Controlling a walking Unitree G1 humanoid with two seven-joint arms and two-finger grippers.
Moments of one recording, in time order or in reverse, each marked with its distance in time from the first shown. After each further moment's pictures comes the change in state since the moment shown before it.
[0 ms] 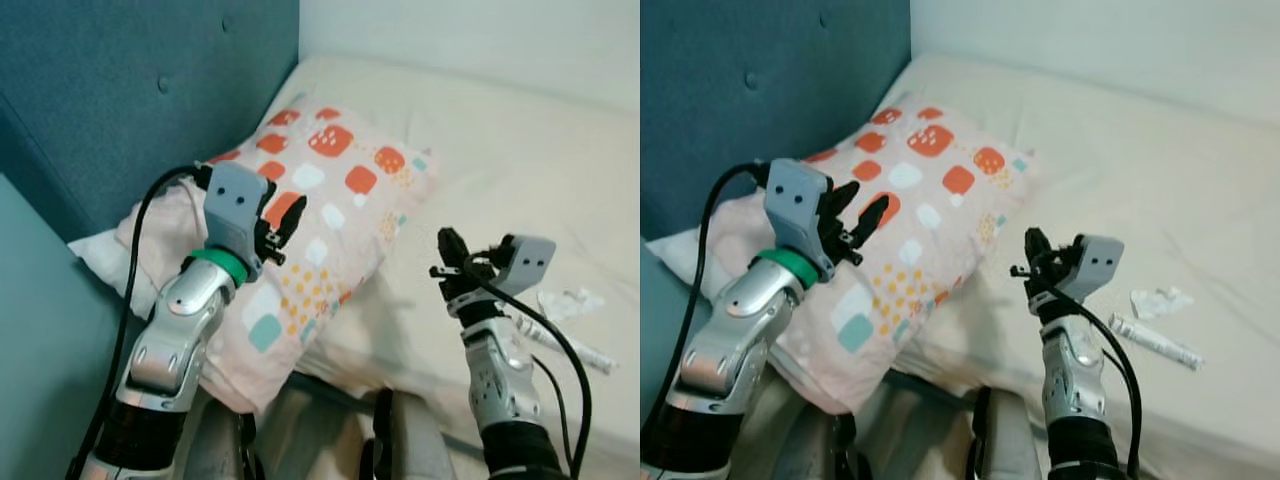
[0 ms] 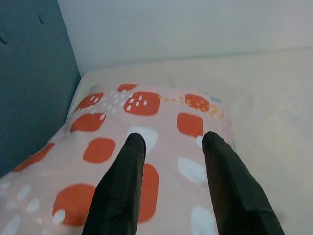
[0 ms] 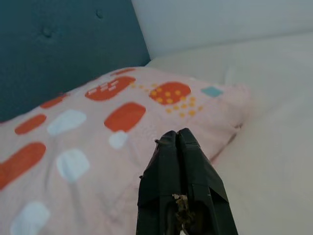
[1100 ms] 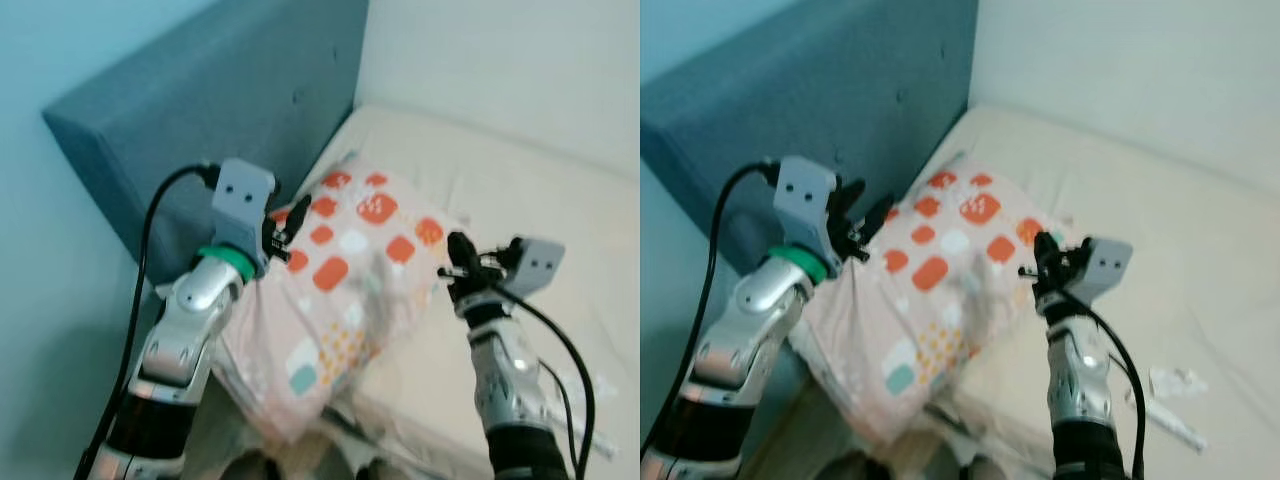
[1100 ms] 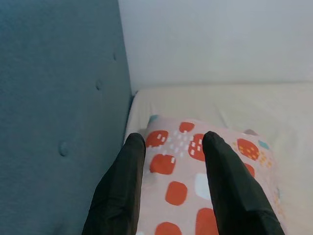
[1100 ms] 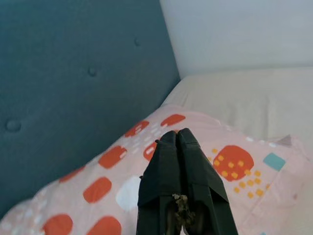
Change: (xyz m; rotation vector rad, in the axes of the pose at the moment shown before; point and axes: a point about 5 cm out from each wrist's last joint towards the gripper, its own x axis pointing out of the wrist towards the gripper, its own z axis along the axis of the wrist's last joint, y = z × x) left arm 0.008 -0.002 -0.002 0.005 0.002 0.013; right arm -0.005 -0.013 0.001 0.014 0.003 -0.101
